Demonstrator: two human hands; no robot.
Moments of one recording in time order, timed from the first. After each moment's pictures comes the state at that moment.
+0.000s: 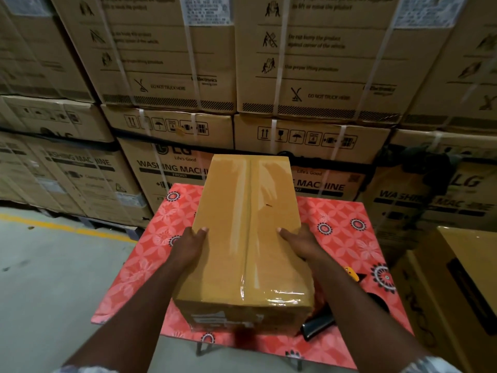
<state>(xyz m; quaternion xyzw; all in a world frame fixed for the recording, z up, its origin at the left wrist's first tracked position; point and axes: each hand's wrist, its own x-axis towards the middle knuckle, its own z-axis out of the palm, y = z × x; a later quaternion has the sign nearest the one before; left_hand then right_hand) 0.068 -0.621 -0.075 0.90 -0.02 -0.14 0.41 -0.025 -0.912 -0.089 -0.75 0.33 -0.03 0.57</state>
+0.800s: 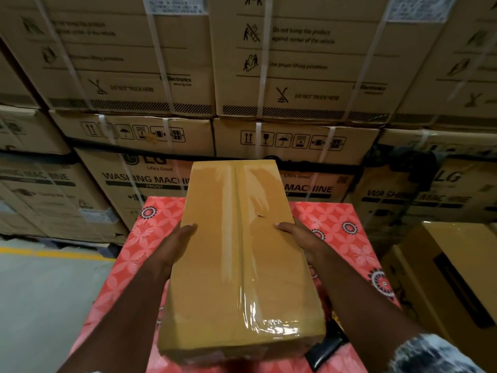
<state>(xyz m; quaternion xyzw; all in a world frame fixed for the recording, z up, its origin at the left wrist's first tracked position) 0.169 -0.651 -0.075 0.63 -0.03 -0.32 0.71 0.034 -0.948 -0.077 -0.60 0.28 0.01 0.75</state>
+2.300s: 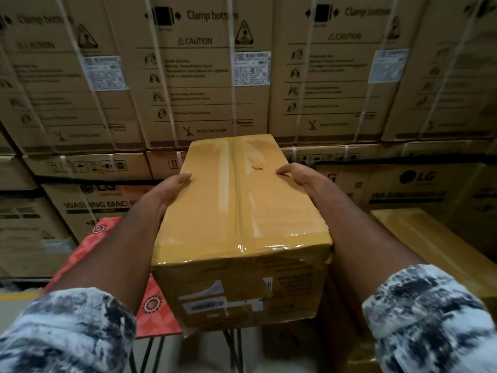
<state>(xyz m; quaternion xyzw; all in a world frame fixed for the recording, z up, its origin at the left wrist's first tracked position) -0.142 -0.844 0.161 0.73 -0.05 -0.27 0.62 -0.290 -1.125 0.169 -0.70 0.36 -0.06 0.61</state>
